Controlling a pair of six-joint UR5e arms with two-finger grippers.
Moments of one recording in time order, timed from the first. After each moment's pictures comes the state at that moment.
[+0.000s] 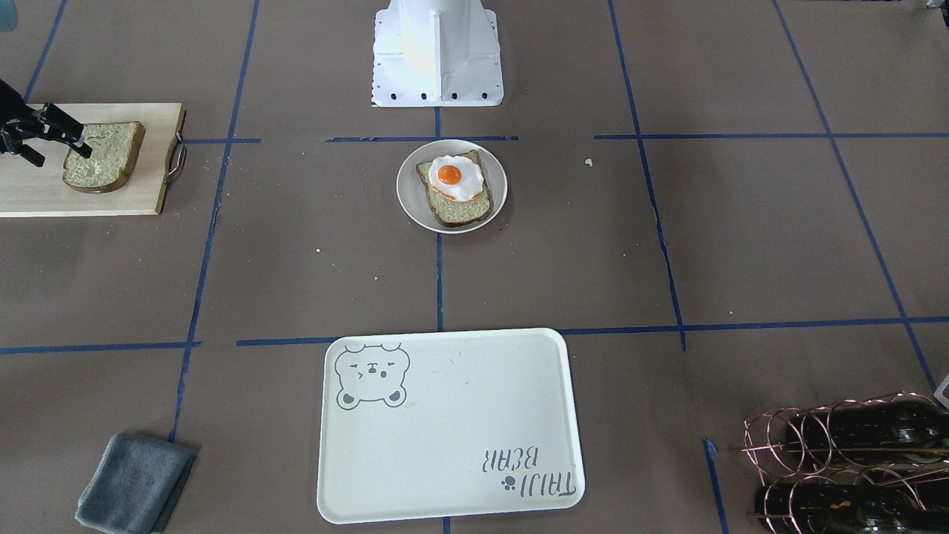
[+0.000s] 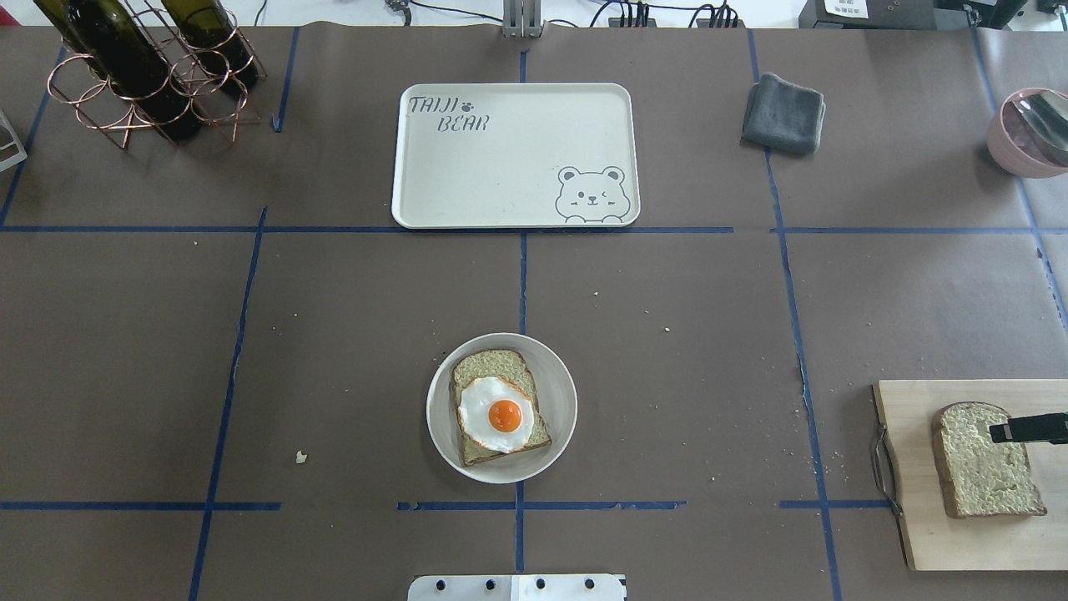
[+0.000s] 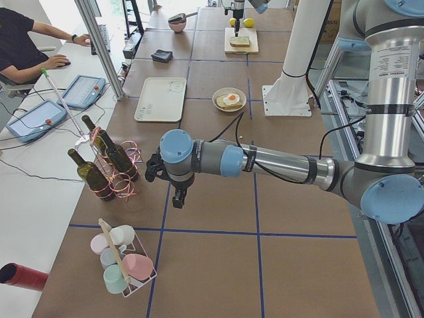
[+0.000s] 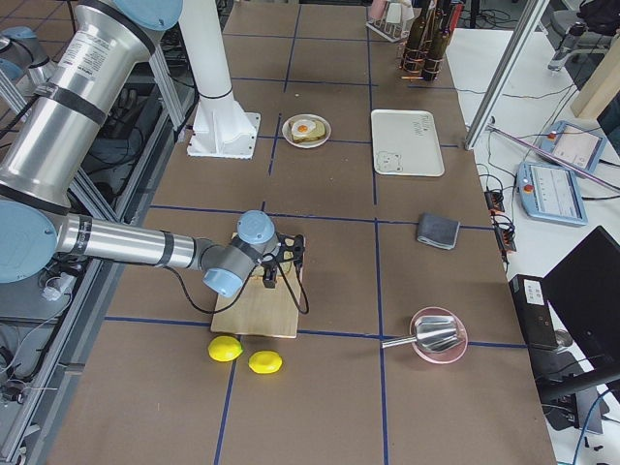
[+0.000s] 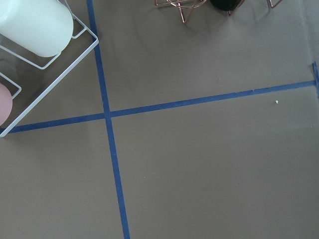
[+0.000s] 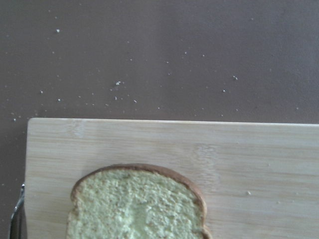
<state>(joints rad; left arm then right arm) -1.56 -1.55 -1.77 -1.52 -2.49 0.07 0.83 -2.06 1.73 -0.43 2.18 1.03</state>
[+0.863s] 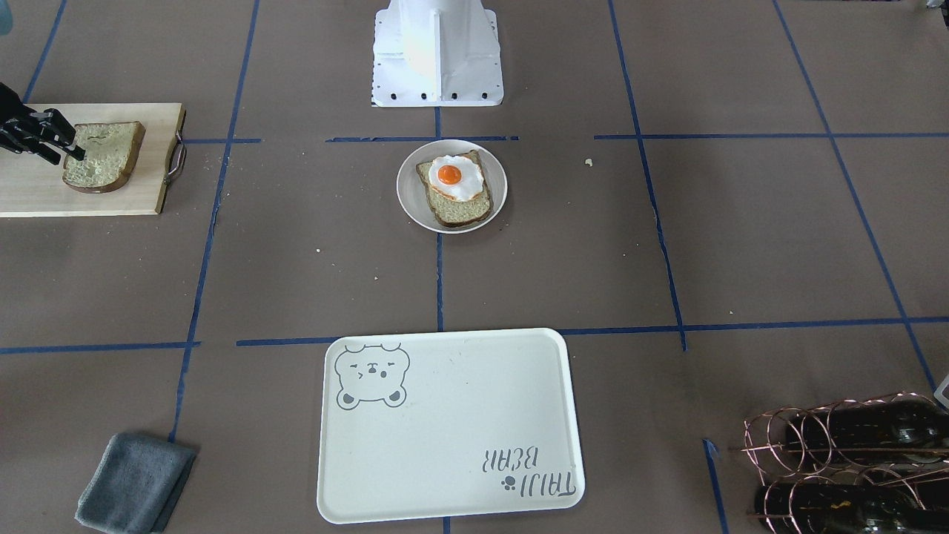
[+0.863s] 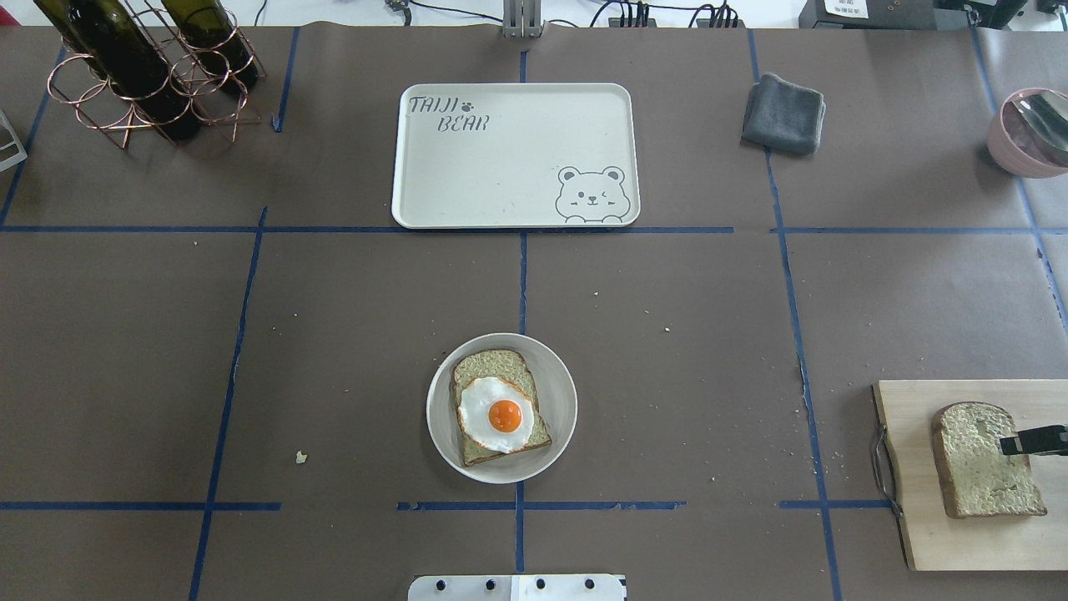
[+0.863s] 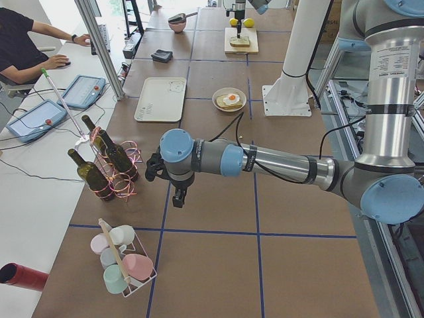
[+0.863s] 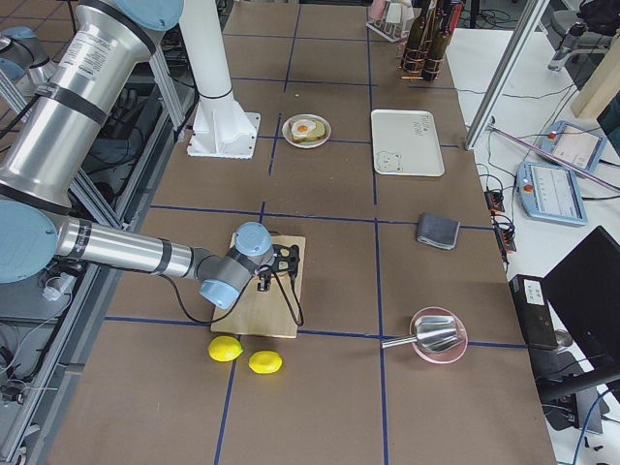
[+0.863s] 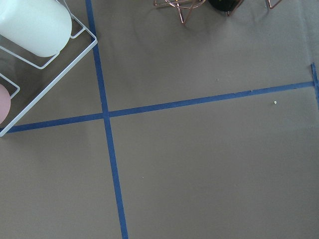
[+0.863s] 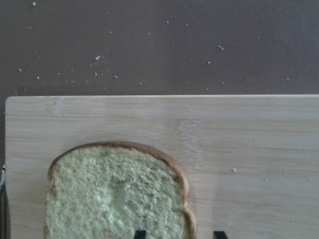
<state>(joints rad) -1.56 -1.55 -1.78 -1.52 -2.49 0.07 0.83 -2.06 1.69 -0.39 2.23 1.04</state>
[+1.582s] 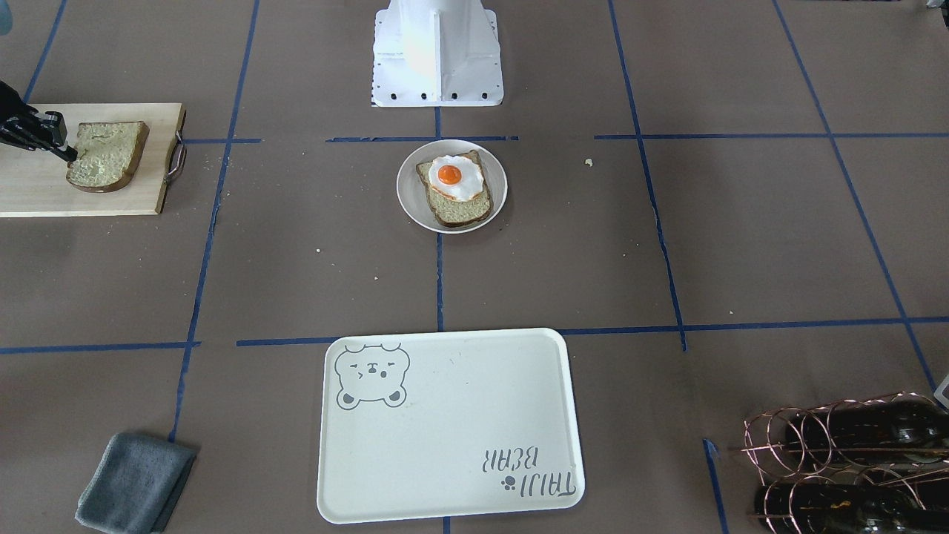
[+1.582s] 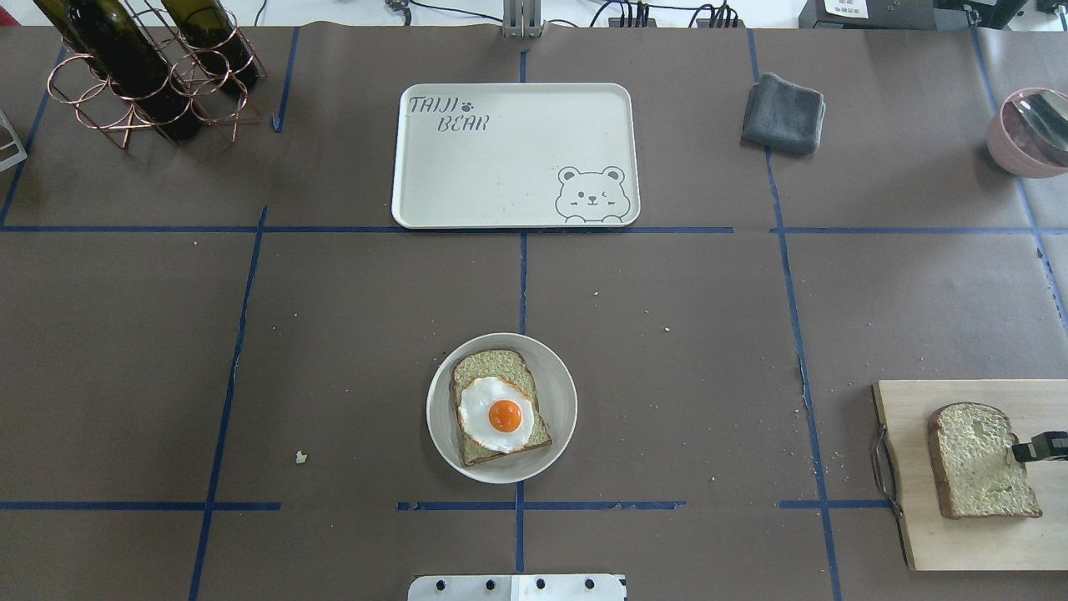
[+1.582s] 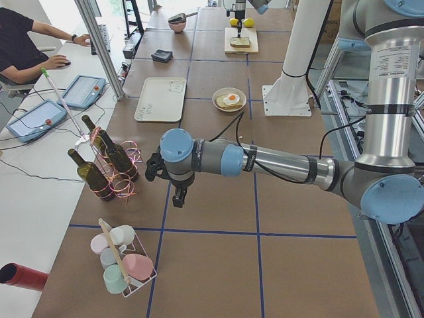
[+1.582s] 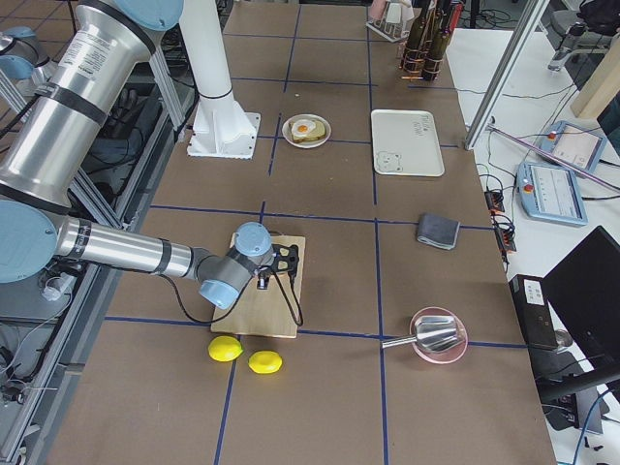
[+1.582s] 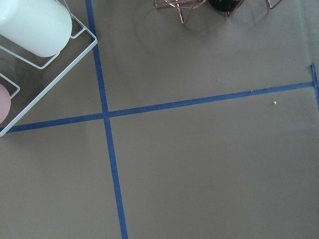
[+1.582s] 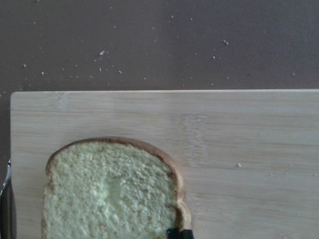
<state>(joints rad) -1.56 -1.54 -1.78 -1.52 -2.49 0.06 0.83 -2.06 1.69 -0.39 2.24 1.04</state>
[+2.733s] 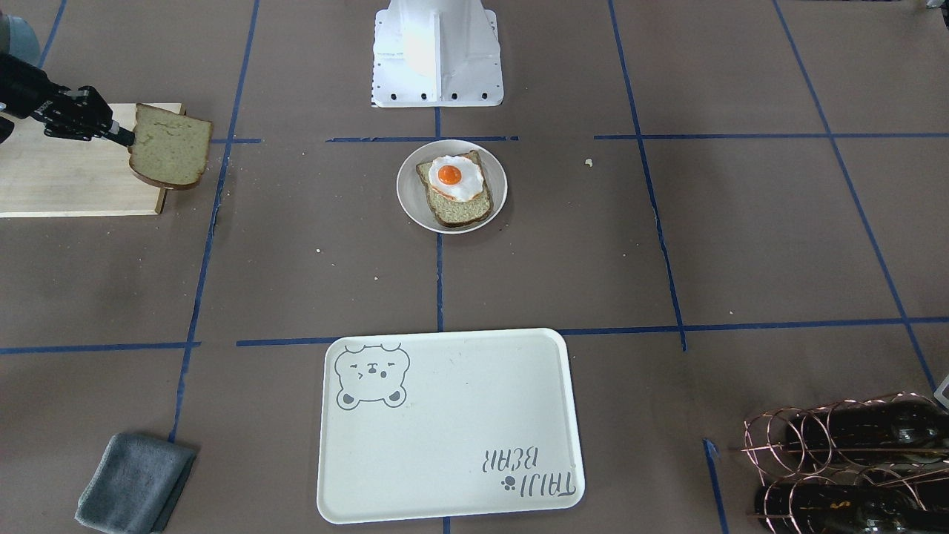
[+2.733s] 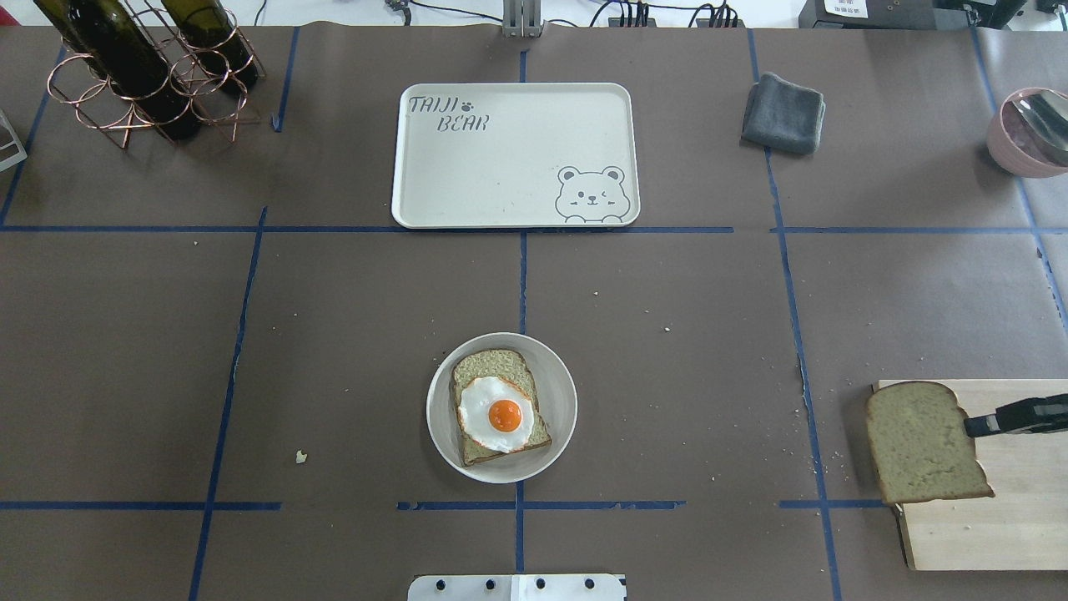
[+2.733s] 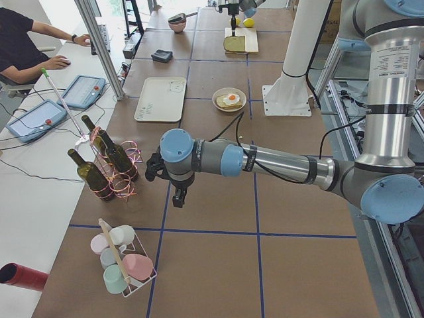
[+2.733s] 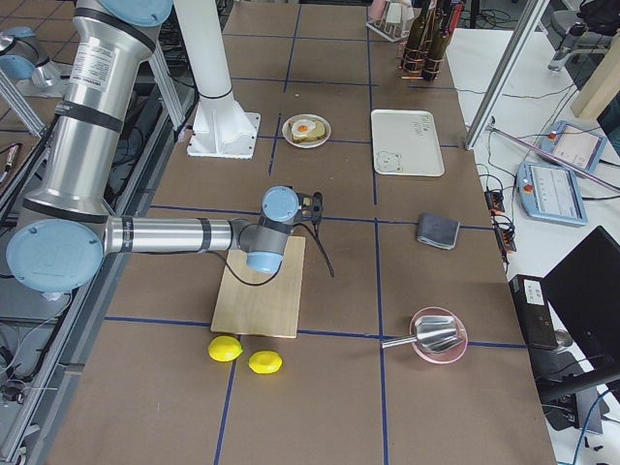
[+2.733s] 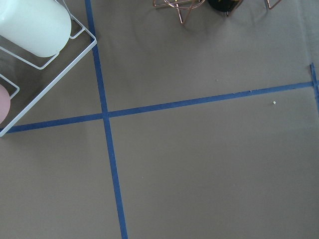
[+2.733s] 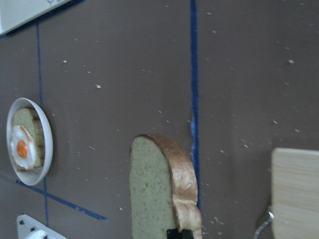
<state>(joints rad) -1.56 -1.55 -1.78 -1.52 -2.50 0.07 0.93 -1.79 1.76 -0.22 2.51 1.39</state>
